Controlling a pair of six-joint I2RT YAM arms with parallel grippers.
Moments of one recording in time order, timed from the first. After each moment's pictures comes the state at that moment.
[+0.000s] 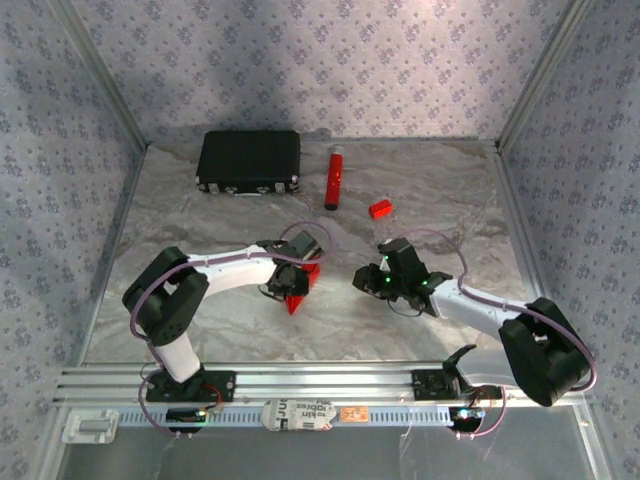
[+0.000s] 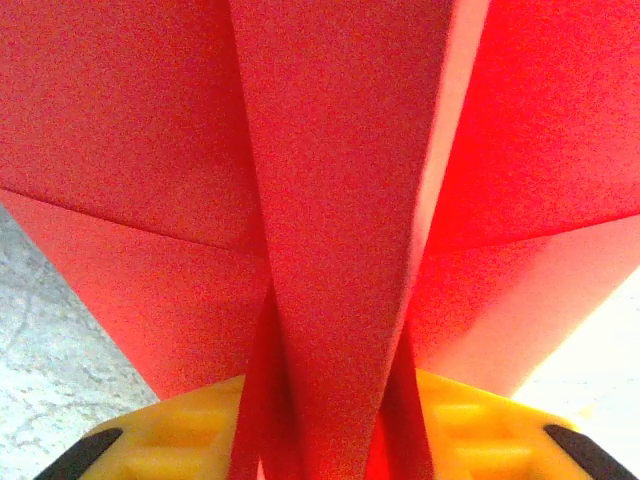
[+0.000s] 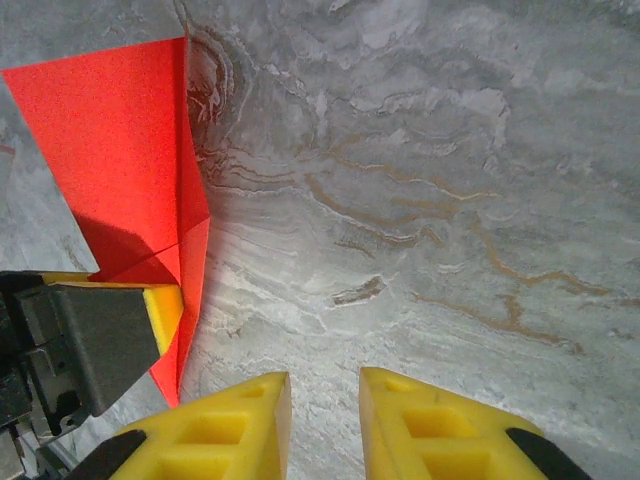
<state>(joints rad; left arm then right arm) -0.84 1.72 0.99 -0.60 -0.10 -0.79 0.58 1.27 0.49 -0.03 -0.28 0.87</state>
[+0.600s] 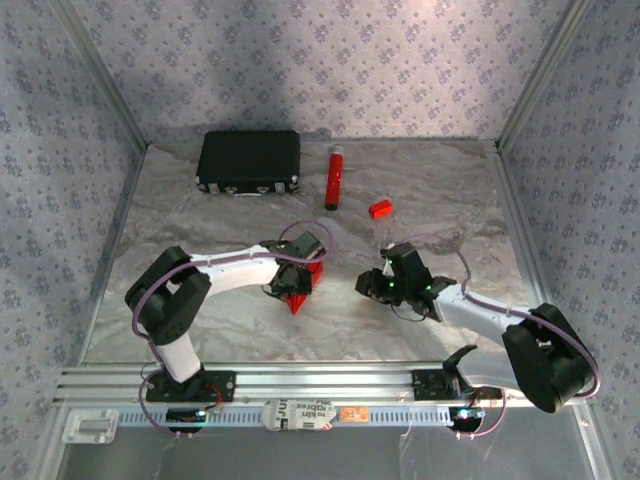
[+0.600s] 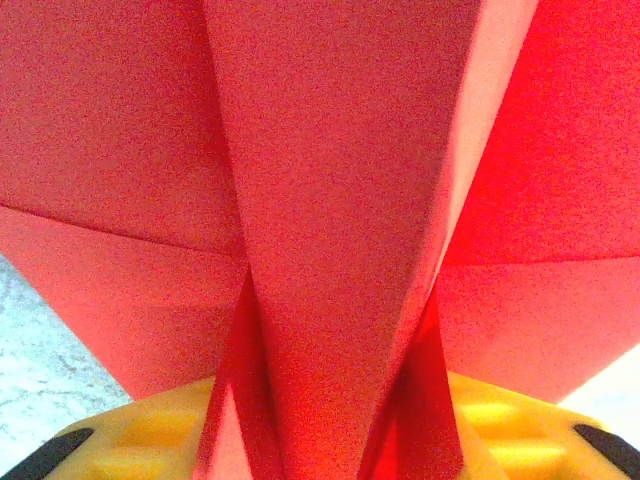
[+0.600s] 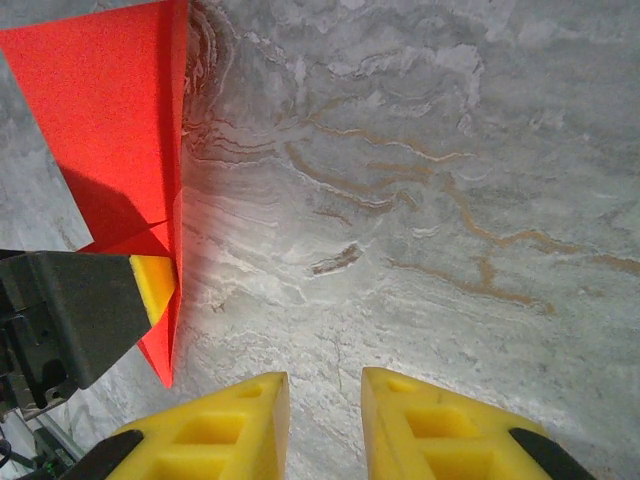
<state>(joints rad) -0.85 1.73 1.01 -0.61 -0.11 -0.87 0.58 1.23 0.45 -0.03 -0.31 0.86</state>
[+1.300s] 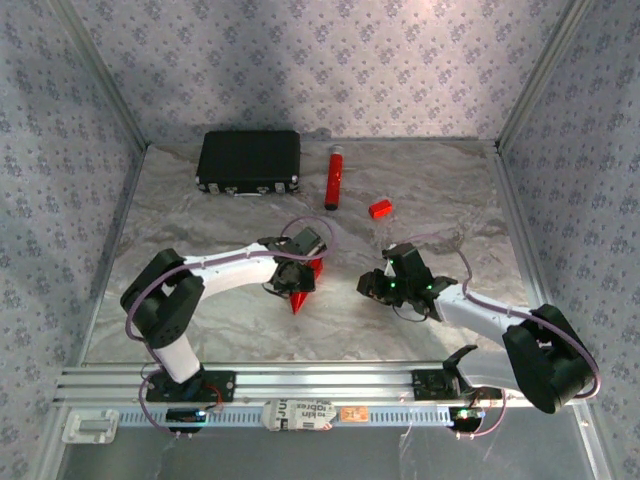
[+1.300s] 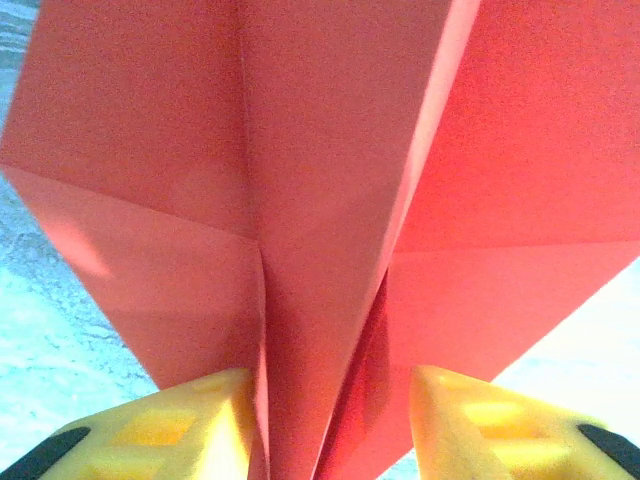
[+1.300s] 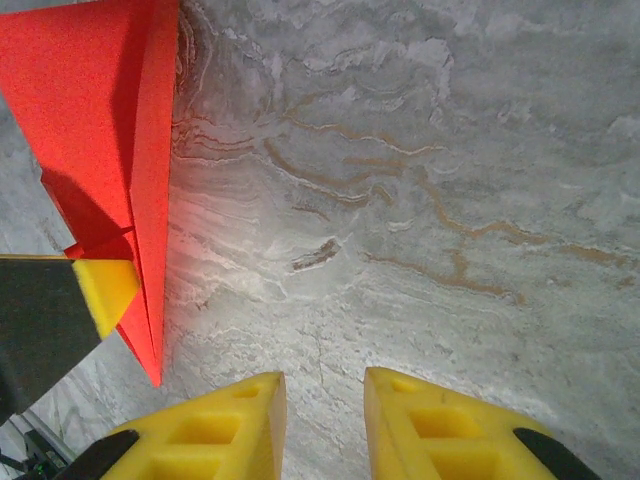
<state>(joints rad) -0.86 1.69 1.04 -0.64 -0.09 -0.87 0.56 1.23 0.45 -0.06 -0.31 0.86</state>
